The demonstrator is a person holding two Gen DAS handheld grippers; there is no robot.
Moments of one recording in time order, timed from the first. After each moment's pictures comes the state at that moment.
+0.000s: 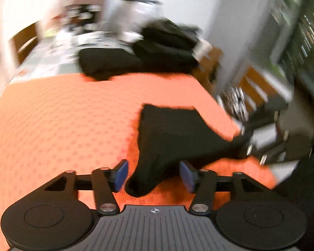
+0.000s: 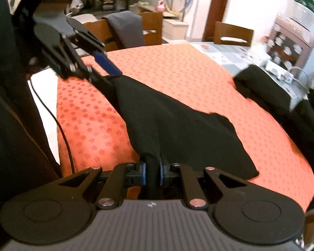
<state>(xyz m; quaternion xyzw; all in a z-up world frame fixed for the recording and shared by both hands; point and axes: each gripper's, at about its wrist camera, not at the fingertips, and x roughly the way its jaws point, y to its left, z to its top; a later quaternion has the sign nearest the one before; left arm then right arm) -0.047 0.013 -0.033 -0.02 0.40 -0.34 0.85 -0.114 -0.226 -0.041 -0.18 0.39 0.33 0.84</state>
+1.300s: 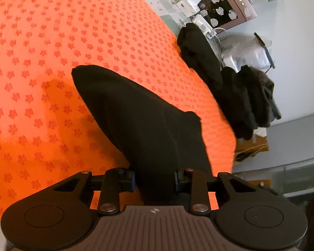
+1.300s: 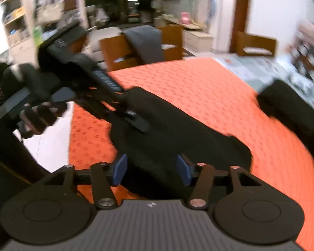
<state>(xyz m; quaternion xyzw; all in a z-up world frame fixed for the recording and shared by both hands) -0.017 0.004 -0.117 -0.36 0.50 -0.12 0.78 -0.064 -0.258 -0.044 -0.10 0.39 0.39 0.83</state>
